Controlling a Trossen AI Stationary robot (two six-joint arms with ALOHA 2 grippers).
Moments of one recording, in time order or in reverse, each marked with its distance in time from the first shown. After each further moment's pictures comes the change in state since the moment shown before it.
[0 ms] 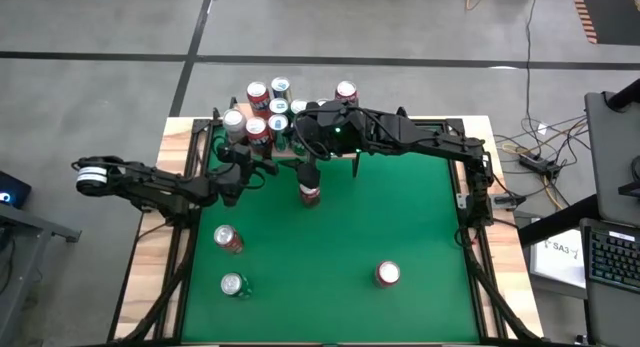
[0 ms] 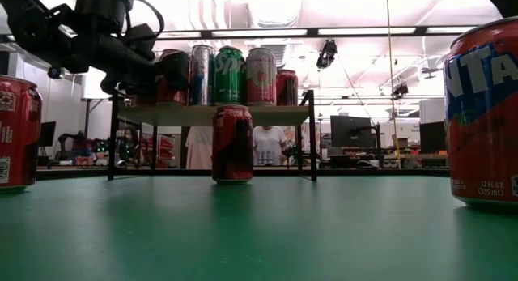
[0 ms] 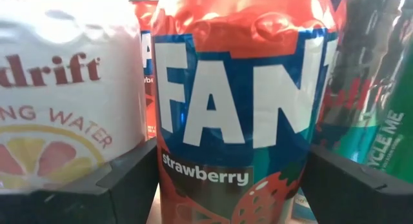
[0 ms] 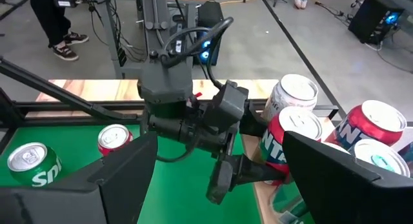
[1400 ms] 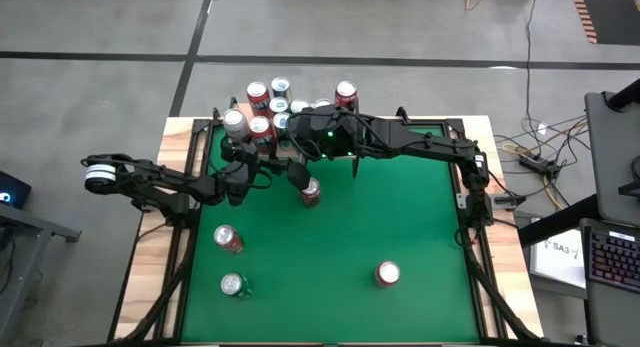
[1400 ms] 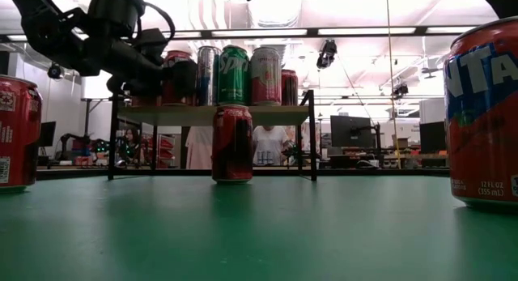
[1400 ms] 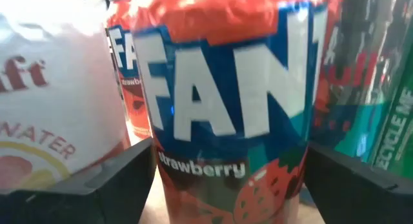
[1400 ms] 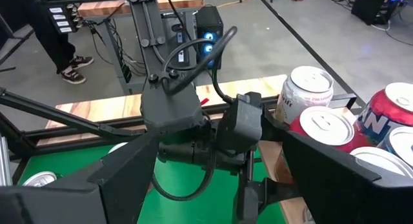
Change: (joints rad) left arm 0.005 0.089 0.046 0.004 -0.019 0.060; right arm 0.000 0.032 -0.031 0.089 0.000 0.135
